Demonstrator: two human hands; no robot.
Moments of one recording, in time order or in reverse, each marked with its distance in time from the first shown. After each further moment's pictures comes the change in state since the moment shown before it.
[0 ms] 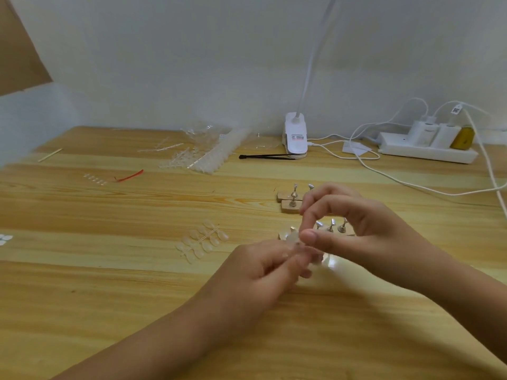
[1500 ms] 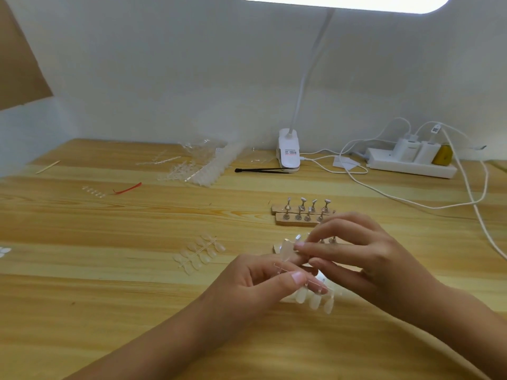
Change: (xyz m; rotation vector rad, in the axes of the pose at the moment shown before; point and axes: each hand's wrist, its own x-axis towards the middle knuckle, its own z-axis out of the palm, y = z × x) left_hand -0.003 0.008 -0.007 -0.304 -0.169 -0.059; right_hand -0.021 0.020 -0.006 -0.675 0.147 -0.450
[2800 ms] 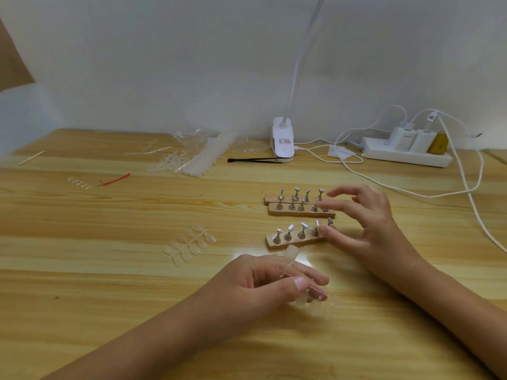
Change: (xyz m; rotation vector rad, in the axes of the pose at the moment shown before) left_hand 0.002 -0.006 0.006 0.064 -0.083 -0.109; right_hand -0.008 0.030 0.011 0.127 0.018 0.535
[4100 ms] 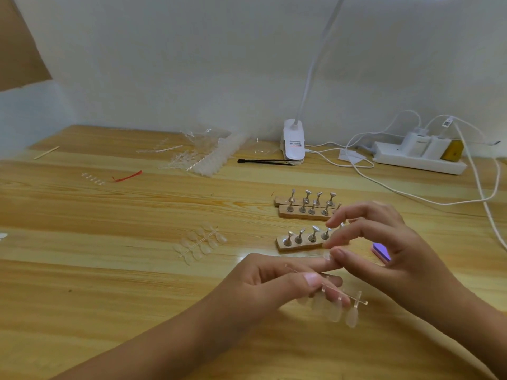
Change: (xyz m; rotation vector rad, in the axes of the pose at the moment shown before) left_hand -0.005 0.011 0.003 -0.246 -0.013 0.116; right_hand -0.019 -0.033 -0.014 0.242 -0.076 -0.133
